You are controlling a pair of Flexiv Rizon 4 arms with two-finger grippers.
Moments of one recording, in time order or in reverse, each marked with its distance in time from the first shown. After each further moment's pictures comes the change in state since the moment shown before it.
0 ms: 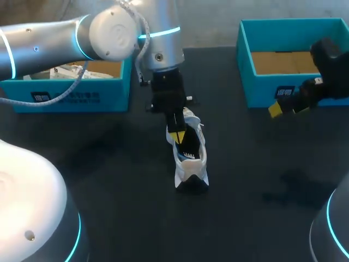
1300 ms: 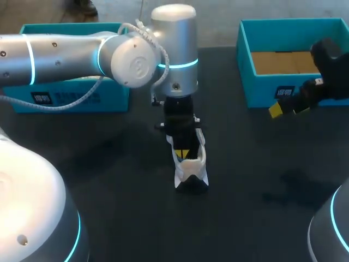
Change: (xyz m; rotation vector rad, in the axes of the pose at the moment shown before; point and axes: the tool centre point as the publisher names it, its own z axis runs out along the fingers) left arm 0.007 0.028 0.061 -0.107 0.130 -0.027; right arm 0.000 -0.001 0.000 -0.002 0.000 -0.001
